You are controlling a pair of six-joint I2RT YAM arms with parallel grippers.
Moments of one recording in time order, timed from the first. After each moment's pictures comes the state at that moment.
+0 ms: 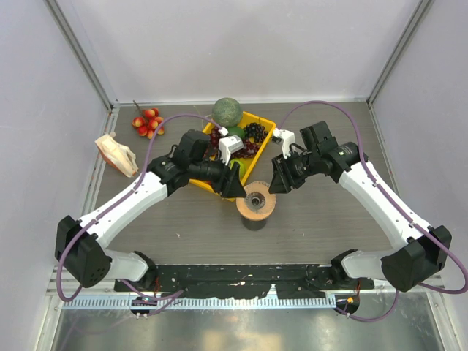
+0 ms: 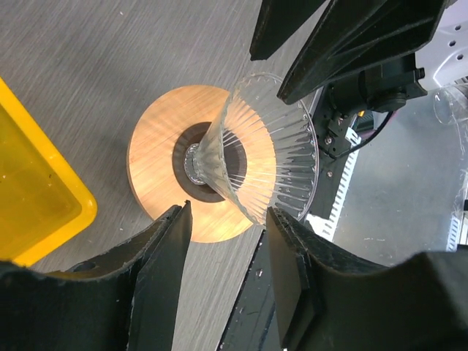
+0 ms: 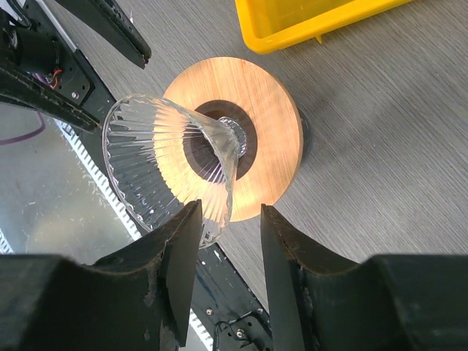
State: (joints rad) left arm -0.66 1.34 1.15 -0.47 0.66 -0.13; right arm 0.45 1.29 1.26 -0.91 -0.57 -0.06
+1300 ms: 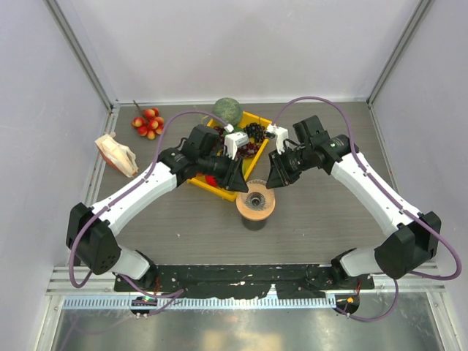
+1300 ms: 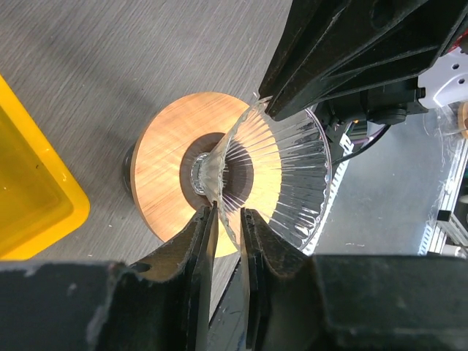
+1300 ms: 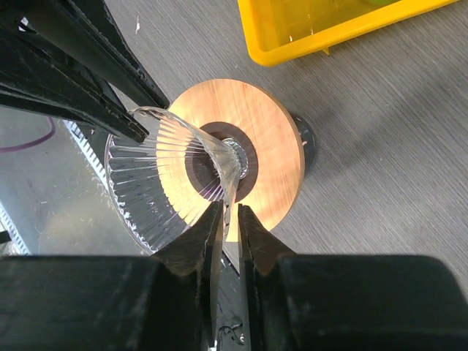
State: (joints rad) left arm -0.66 1.46 1.26 -0.54 0.64 -0.19; right arm 0.45 1.38 1.32 -0.92 -0.60 -0.05
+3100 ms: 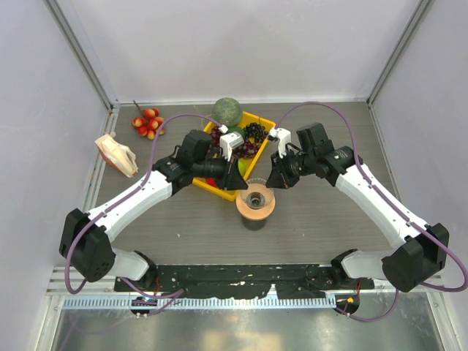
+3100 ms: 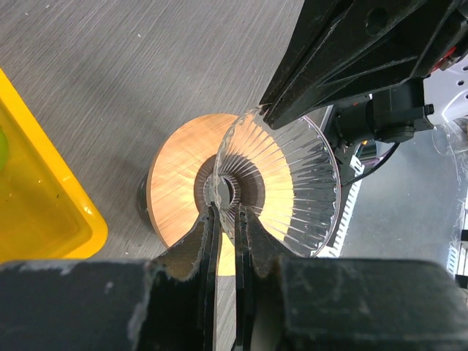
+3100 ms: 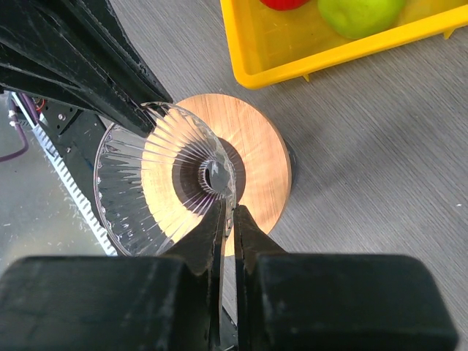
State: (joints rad) left arm -0.65 1.39 1.11 -0.32 0.64 -0.21; right arm 0.48 1.29 1.19 -0.76 -0.54 -0.05
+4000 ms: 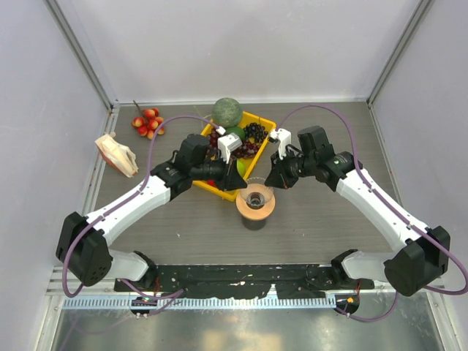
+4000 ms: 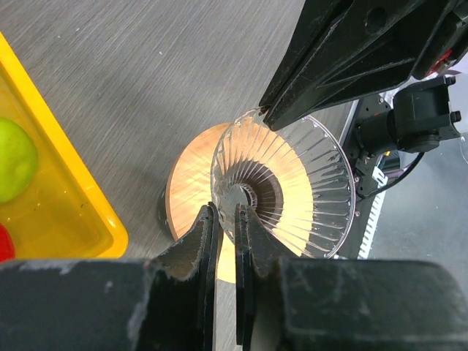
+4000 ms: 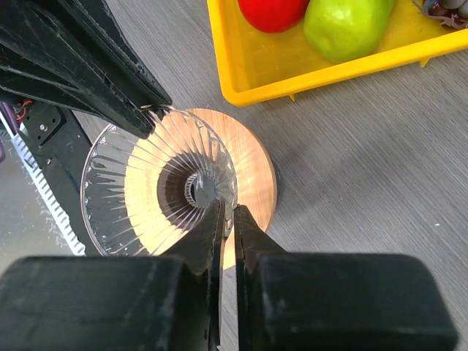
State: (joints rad) left arm -0.66 1.36 1.04 -0.21 0.59 -0.19; right arm 0.48 1.26 1.12 -0.64 -0.53 -0.07
